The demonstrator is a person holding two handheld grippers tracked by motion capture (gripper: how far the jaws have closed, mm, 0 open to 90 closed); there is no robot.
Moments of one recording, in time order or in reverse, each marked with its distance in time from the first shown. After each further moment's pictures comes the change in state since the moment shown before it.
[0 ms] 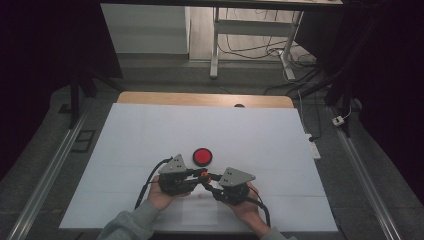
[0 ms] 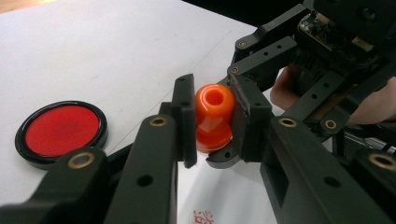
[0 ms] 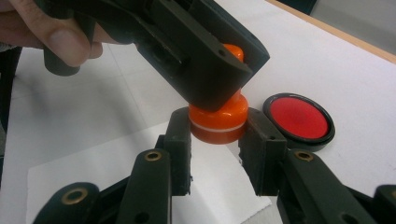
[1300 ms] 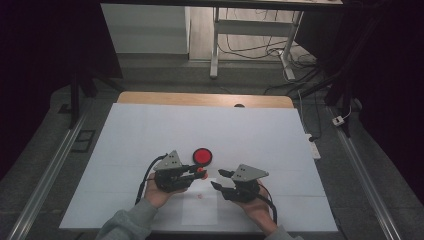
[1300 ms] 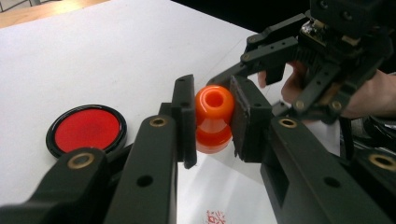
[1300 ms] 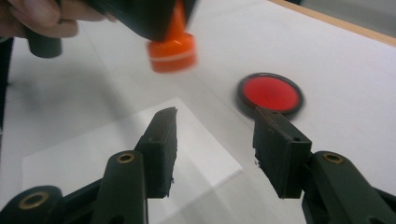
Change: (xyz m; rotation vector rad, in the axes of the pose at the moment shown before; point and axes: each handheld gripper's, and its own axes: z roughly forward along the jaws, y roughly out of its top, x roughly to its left) left arm 0.006 0.005 -0.012 -0.022 0.036 -0.014; right arm -0.021 -0.014 -0.019 -0.003 -0.014 0.096
